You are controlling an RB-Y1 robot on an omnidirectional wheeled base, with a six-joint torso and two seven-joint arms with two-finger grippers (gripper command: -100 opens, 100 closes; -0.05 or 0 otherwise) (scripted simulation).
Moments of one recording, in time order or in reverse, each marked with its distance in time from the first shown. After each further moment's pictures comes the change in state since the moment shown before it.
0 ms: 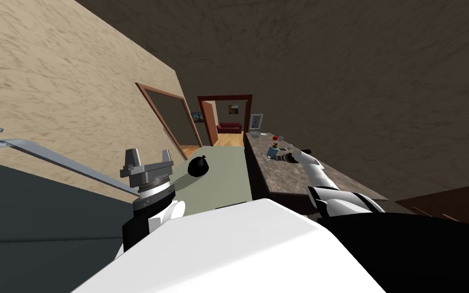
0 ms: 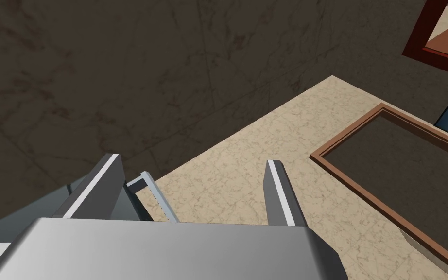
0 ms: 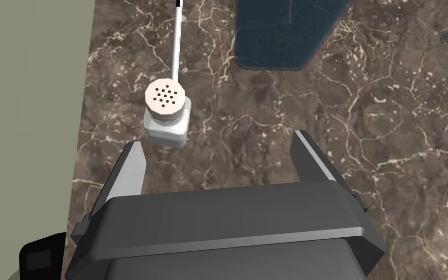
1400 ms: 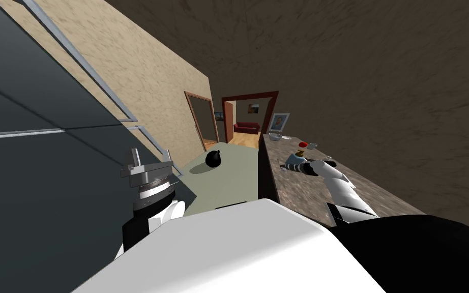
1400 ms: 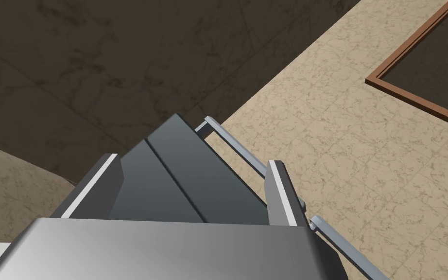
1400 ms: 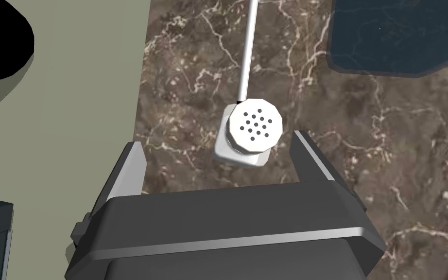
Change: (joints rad) left arm 0.000 0.000 0.000 0.000 0.000 0.000 0.000; right arm 0.250 0.003 -0.200 -0.024 -0.114 0.083 -0.060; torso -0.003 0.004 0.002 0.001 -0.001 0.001
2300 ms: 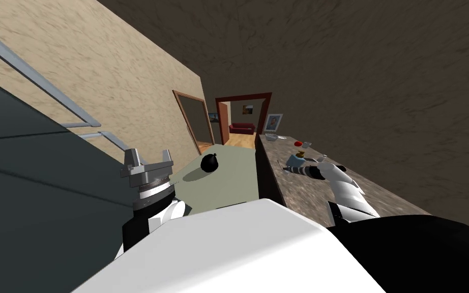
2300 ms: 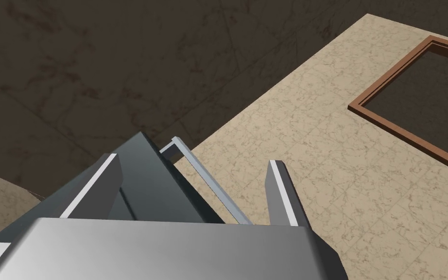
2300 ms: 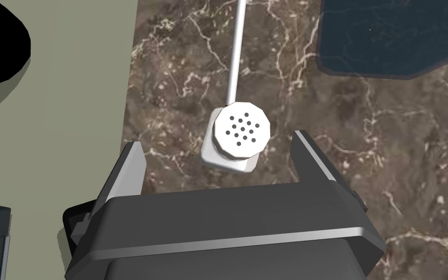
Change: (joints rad) left arm 0.000 0.000 0.000 0.000 0.000 0.000 0.000; right arm -0.009 0.009 -0.114 0.094 -0.011 0.092 0.209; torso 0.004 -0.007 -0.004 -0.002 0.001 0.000
